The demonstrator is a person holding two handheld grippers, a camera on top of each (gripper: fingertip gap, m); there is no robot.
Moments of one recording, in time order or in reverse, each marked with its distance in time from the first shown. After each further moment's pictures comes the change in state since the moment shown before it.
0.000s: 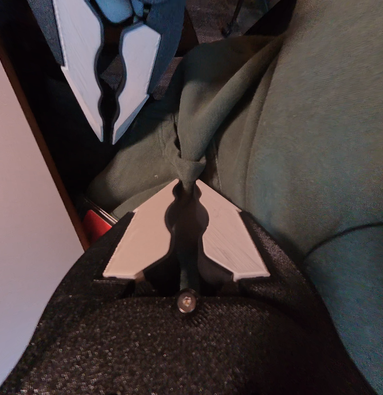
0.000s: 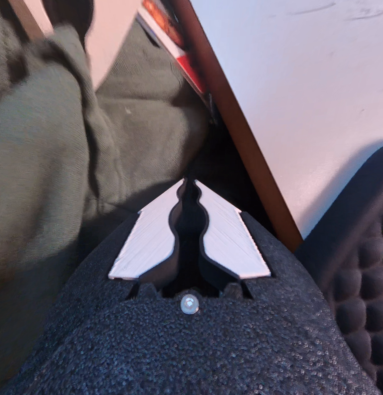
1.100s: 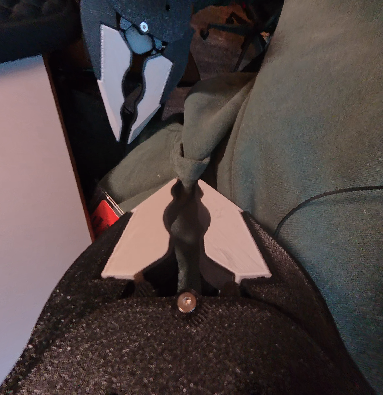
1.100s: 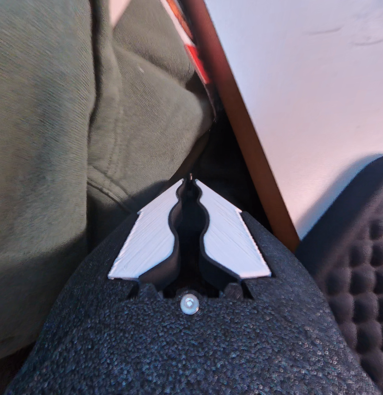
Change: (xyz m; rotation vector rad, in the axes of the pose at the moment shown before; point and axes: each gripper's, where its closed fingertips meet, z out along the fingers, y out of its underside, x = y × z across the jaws) left arm 0.007 -0.001 -0.025 0.165 -0.053 -0.022; right arm -0.006 -0.004 -0.007 0.020 0.001 -0.071
